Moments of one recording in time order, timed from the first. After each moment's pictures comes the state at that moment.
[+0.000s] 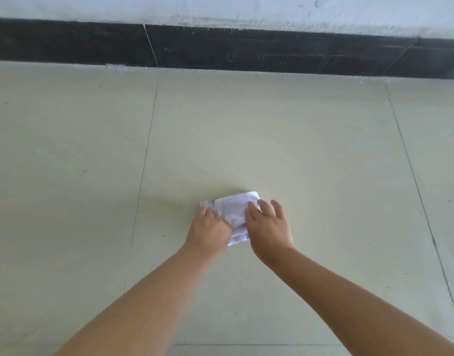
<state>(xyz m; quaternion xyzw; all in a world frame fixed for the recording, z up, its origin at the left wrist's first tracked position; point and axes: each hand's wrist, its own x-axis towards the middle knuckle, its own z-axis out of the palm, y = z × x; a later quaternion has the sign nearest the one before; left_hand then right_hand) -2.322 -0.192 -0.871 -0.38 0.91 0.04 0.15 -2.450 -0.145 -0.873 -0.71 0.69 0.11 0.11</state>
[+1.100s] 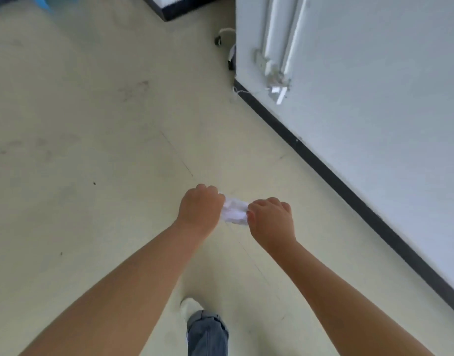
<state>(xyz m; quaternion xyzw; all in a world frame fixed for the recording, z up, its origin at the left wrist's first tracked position) -1.745 -0.115 -0.189 -0.80 0.57 0.13 0.13 -1.872 -0.183 -0.226 -0.93 0.36 0.01 0.11</state>
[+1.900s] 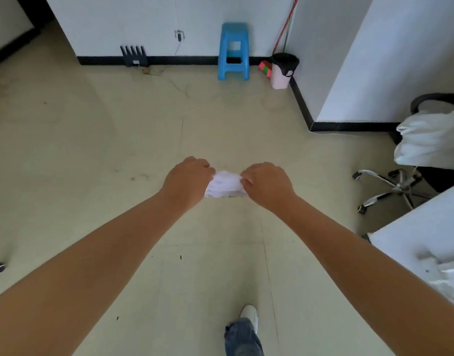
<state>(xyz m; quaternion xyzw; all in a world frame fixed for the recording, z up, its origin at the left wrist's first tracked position) -1.105 -0.063 -0.017 -0.94 0.34 -0.02 0.02 -1.167 -0.228 -0.015 -1.00 0.00 -0.02 0.06</state>
